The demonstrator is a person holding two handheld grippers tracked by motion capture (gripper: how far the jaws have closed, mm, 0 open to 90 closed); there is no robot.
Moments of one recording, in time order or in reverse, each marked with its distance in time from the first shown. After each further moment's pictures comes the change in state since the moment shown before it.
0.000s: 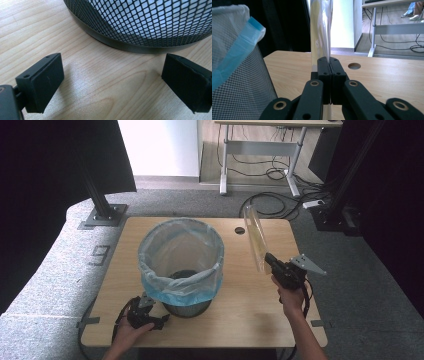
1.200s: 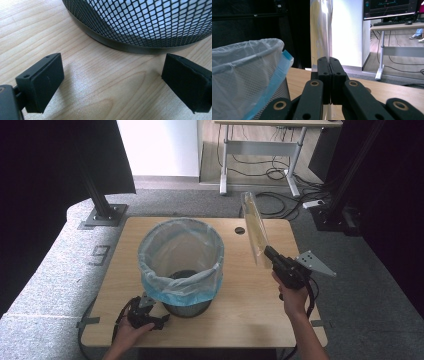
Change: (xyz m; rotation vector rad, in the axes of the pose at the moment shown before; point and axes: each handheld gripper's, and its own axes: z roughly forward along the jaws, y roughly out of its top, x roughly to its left) left arm 0.000 0.000 0.000 0.000 0.000 0.002; right arm 0.030 0.038 -0.023 -0.127 0.078 -0.045
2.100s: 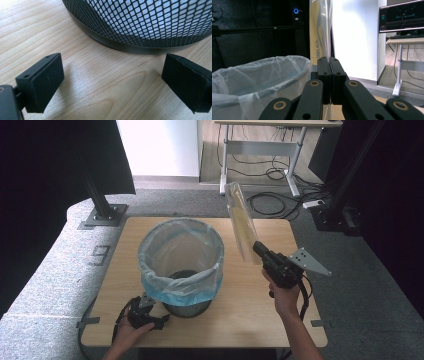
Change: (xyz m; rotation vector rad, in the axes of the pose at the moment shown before) left arm 0.000 0.000 0.000 0.000 0.000 0.000; right arm 0.036 0.023 0.005 -0.085 0.102 -0.009
